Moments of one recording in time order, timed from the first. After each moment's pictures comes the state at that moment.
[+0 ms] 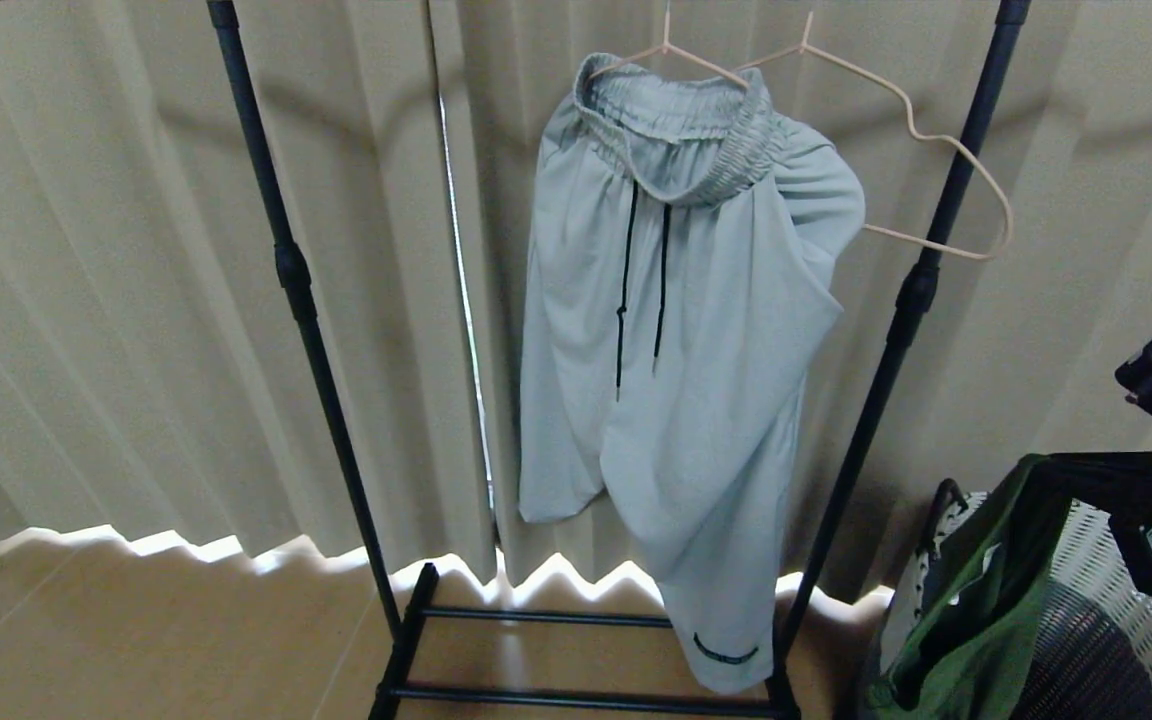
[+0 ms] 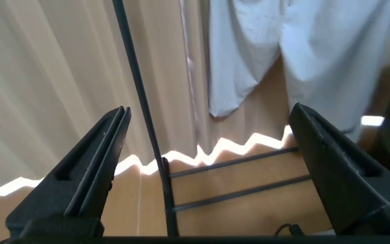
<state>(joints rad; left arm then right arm) 0.01 0.01 0.00 -0.04 -0.24 0.12 0.21 1.18 -0.76 0.11 -0.06 -0.41</state>
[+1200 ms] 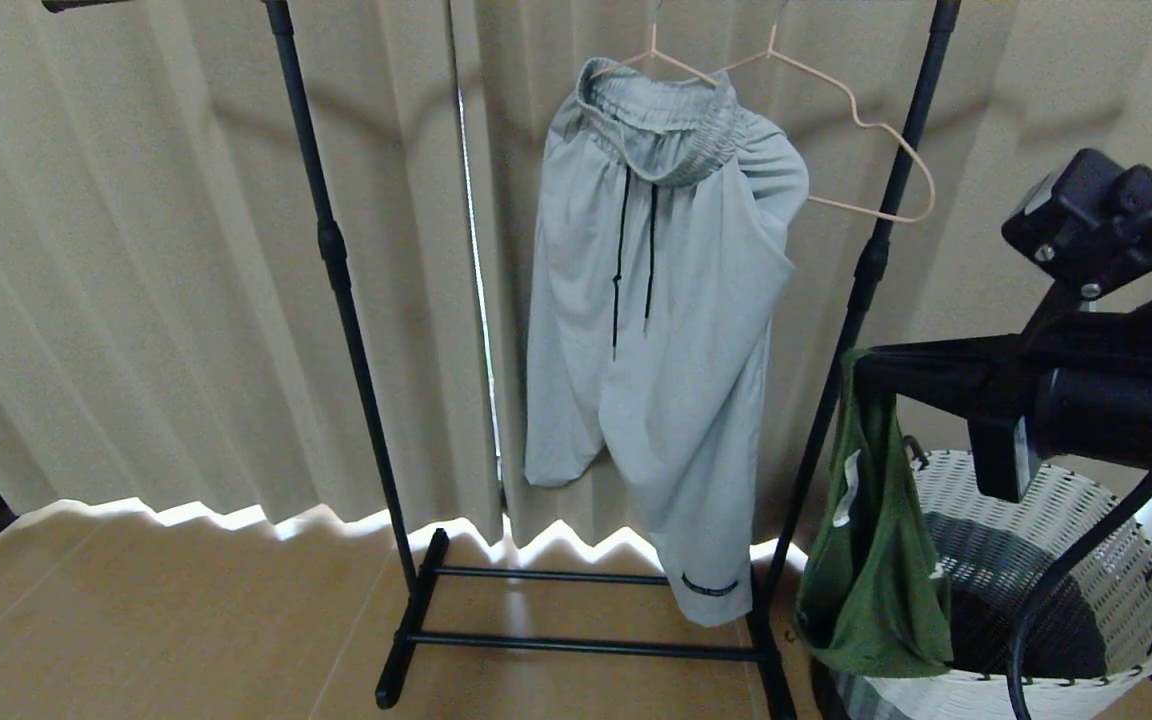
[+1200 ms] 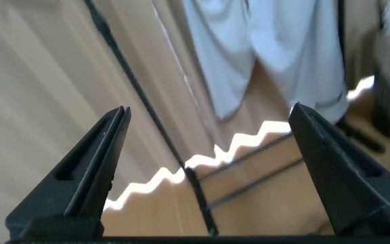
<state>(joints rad) -0.05 0.31 -0.26 -0.10 -0.31 0.36 0.57 1.33 -0.99 -0.02 -0.01 -0.31</state>
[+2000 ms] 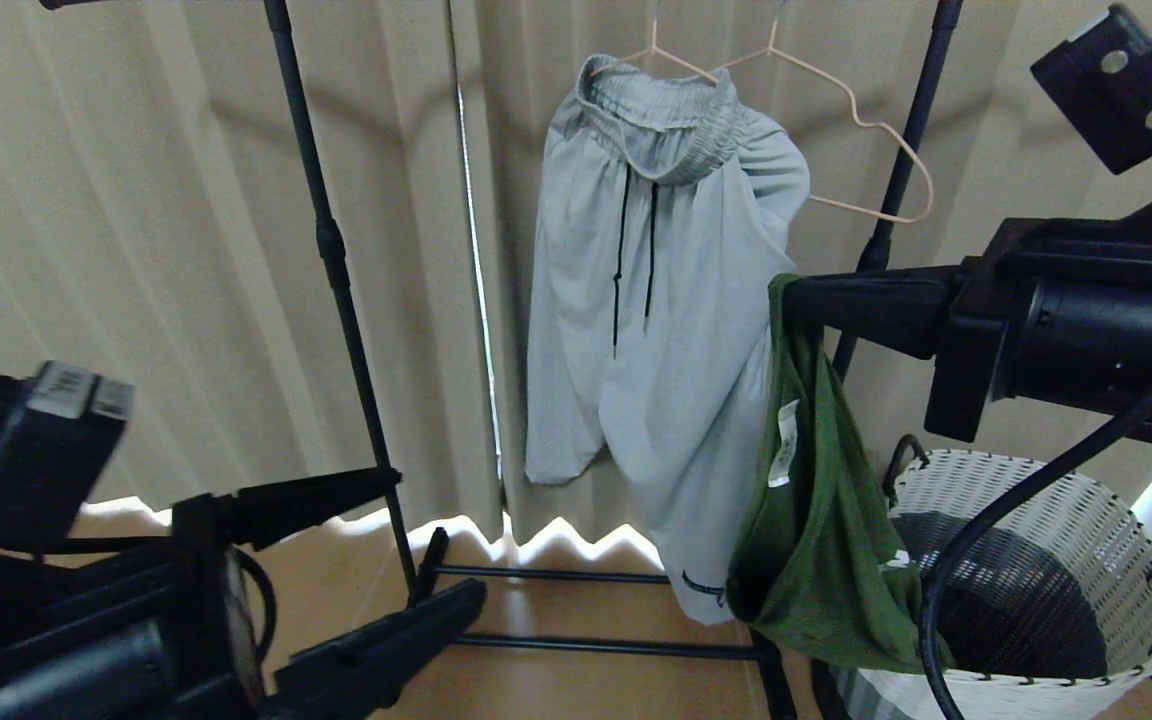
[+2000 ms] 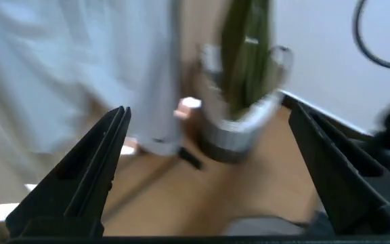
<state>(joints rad) -0.72 1.20 -0.39 -0.73 -0.20 -0.08 0.70 1.38 -1.08 -0.13 0.07 -0.08</state>
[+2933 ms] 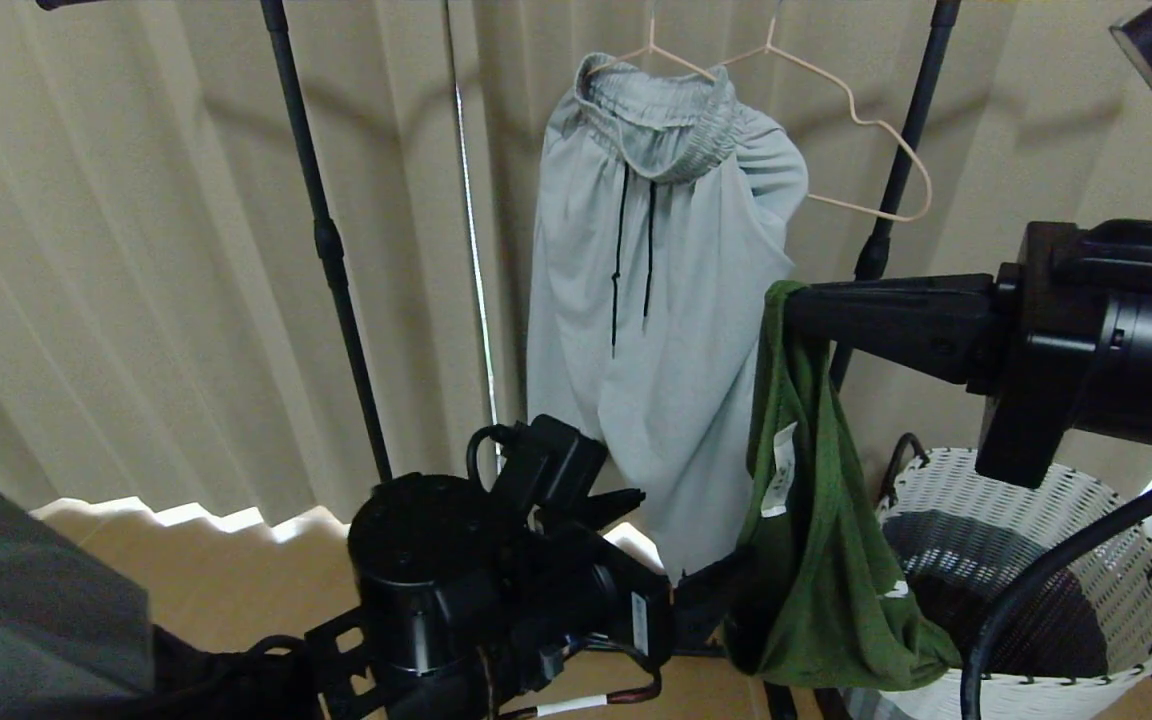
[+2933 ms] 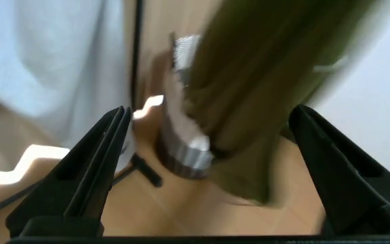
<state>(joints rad) -0.90 1.93 -0.60 -1.23 -0.04 -0.23 0.79 1.33 -1.05 -0.13 0.09 -0.04</state>
